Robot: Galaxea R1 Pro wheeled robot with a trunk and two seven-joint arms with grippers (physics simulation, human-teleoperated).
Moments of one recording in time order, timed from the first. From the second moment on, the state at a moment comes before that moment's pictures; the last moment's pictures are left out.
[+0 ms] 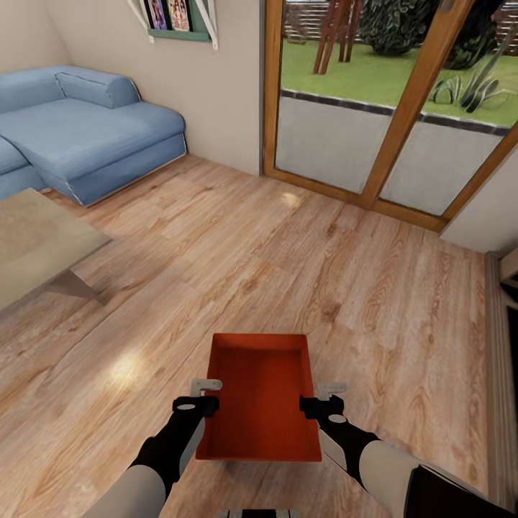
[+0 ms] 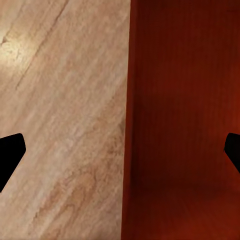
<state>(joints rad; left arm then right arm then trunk) -0.60 -0.17 0.01 -0.57 -0.07 0.29 0.25 -0.79 0.08 1.06 -0.10 -0.99 -0.16 -0.22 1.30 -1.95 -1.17</state>
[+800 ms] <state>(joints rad) -0.60 -0.16 0.01 -0.57 -0.07 0.29 0.25 -0.79 0.08 1.05 -0.10 -0.99 -0.16 -0.21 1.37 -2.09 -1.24</state>
